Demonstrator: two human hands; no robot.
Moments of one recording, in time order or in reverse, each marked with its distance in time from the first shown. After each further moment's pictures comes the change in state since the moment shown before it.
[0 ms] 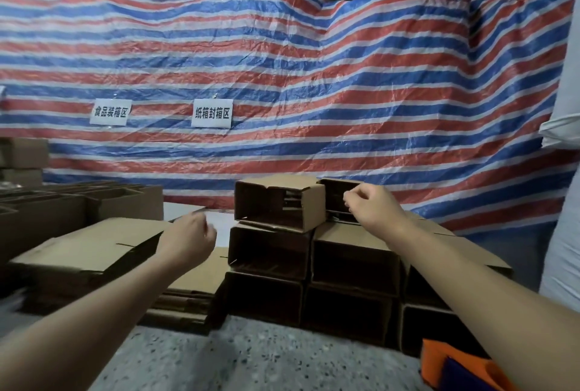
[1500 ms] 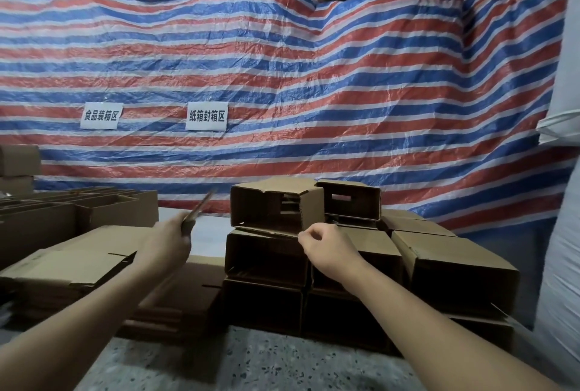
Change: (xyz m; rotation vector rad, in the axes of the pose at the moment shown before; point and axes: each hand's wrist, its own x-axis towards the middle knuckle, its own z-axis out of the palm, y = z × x) left_hand -0.002 -0.007 -0.026 -0.165 0.013 -0.077; right_hand -0.020 0.005 0.076 0.013 -0.208 0.017
